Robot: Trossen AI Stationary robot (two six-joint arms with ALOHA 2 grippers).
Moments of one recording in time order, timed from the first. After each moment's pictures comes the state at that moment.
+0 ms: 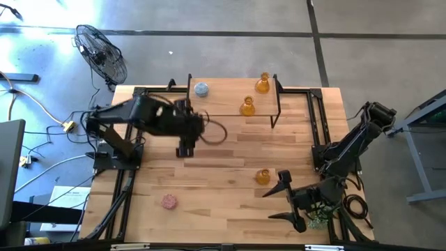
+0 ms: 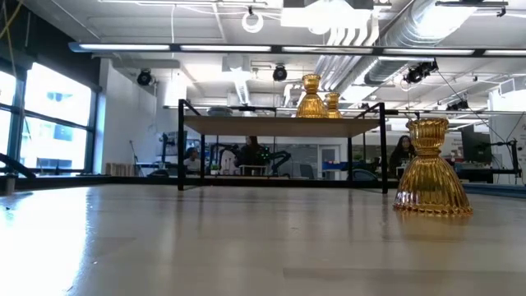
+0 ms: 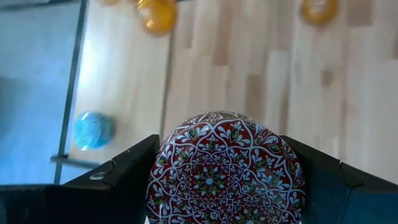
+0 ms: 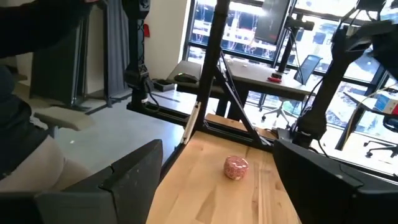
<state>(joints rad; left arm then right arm) -0.16 1.65 2.14 -1.57 -0.43 -0.11 0.87 1.26 0.72 0.55 0.60 -0.15</state>
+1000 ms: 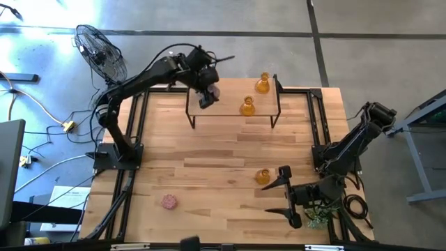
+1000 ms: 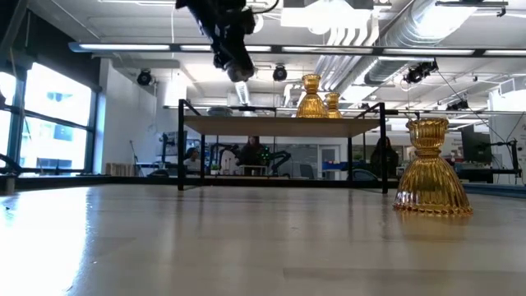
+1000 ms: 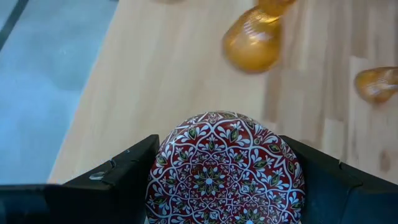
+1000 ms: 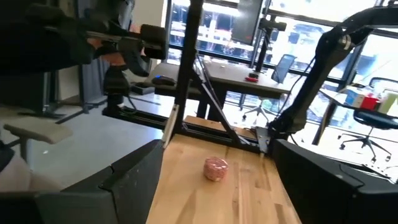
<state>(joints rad) 0.56 1.71 1.80 -0.96 0.21 0.25 0.85 1.26 0.72 0.58 0.67 -0.16</state>
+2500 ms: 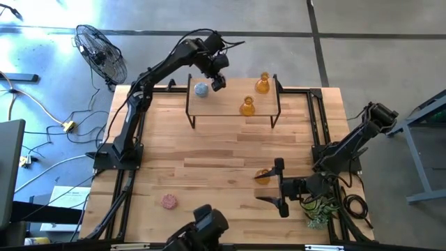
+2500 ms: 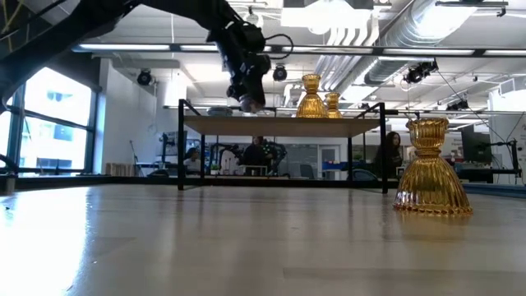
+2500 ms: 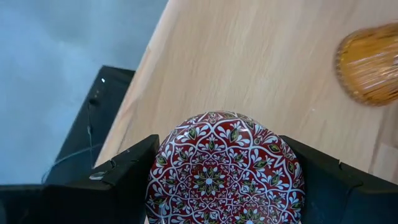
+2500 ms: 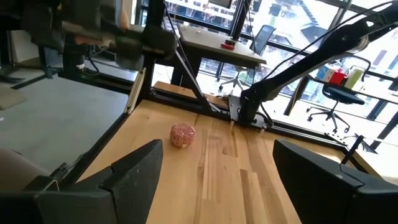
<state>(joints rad) 0.68 2.17 2.35 -1.23 0.23 0.24 0.74 1.26 0.72 0.42 0.68 -0.13</state>
